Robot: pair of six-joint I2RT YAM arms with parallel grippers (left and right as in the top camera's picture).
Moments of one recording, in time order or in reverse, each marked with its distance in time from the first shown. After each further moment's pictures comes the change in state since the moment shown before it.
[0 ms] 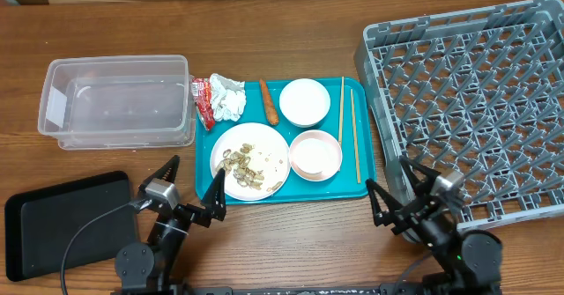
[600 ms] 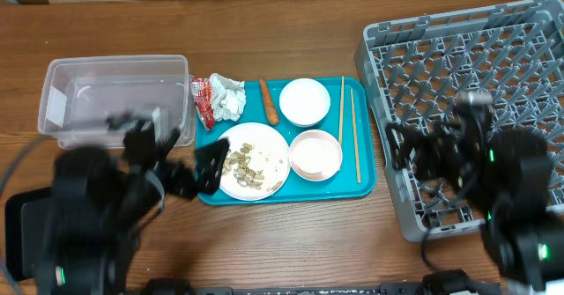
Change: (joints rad) left arm -0.089 0.786 1.079 -0.879 0.066 0.095; right arm 0.000 0.816 0.980 -0.754 0.165 -0.103
